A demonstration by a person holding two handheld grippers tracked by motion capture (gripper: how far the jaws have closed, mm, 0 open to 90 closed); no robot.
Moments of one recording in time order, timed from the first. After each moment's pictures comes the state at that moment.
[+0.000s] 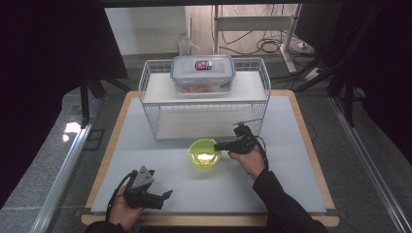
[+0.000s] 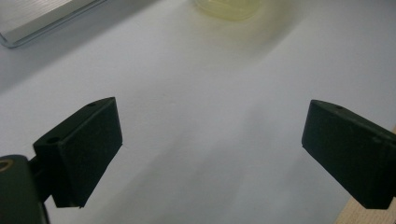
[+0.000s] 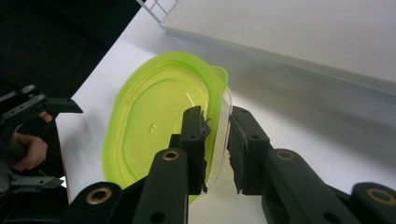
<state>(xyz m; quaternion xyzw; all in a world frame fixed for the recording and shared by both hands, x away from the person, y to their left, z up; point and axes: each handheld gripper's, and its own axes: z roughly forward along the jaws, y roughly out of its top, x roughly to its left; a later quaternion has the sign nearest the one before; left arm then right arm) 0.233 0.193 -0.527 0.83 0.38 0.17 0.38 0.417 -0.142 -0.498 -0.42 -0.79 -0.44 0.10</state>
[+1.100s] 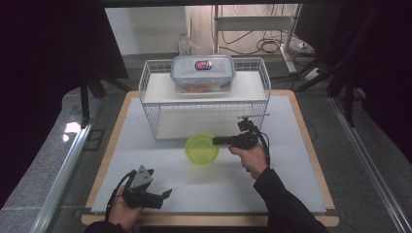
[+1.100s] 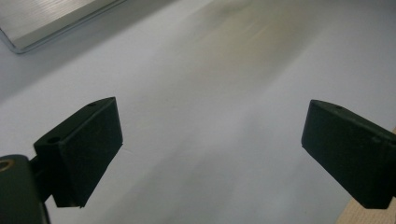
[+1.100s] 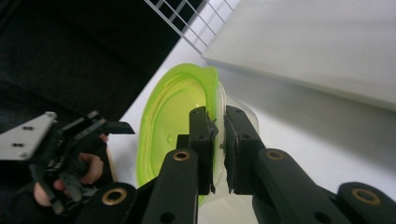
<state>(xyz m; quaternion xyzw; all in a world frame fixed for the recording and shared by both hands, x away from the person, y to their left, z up) 0.232 0.195 -0.524 0.82 0.38 0.18 0.39 0.409 -0.145 -0.464 -0.41 -0.75 -0.49 0.15</state>
